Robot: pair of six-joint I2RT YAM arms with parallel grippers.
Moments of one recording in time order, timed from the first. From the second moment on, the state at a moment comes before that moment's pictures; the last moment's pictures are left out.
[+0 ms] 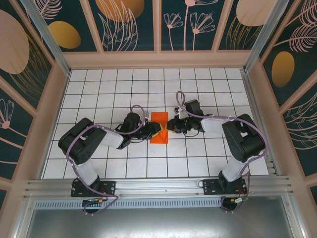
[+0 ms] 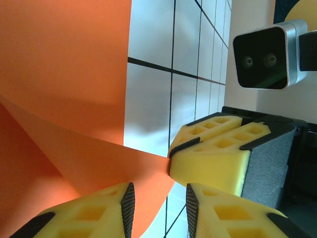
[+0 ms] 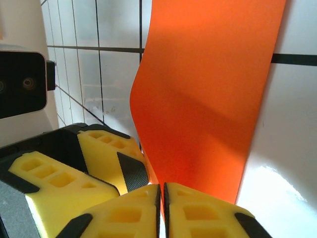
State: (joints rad) left arm -0.64 1.78 0.58 0.70 0.54 -1.20; right arm 0.48 1.71 0.79 0.02 -0.75 0.69
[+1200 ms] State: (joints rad) left arm -0.64 1.83 0.66 0.66 0.54 -1.18; right arm 0.47 1.84 0.90 -0.09 -0.67 0.54
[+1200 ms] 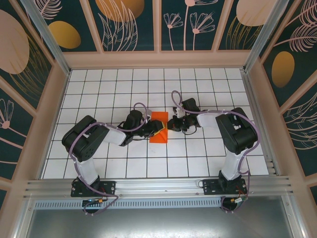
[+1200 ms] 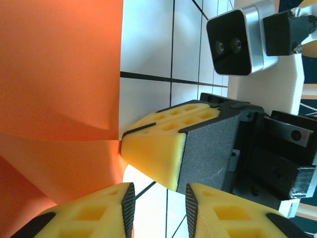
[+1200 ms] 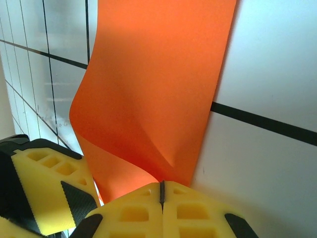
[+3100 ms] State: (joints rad) left arm -0.64 1.86 0.68 0.62 0.54 -1.16; right arm 0.46 1.87 0.96 -0.13 -0.66 0.44
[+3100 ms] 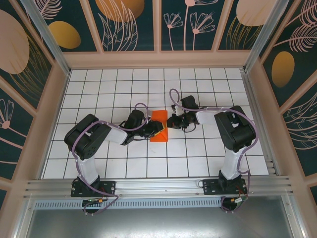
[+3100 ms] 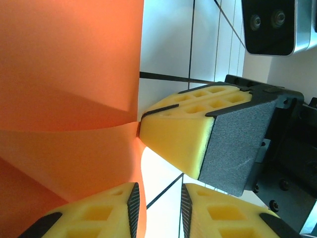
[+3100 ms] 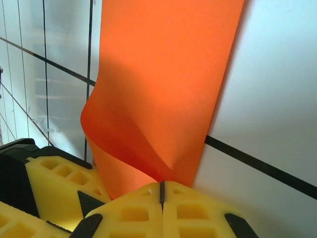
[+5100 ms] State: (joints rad) left arm -0.64 1.88 0.70 0.62 0.54 -1.15; right arm 0.46 1.90 1.02 -0.15 -0.63 0.43
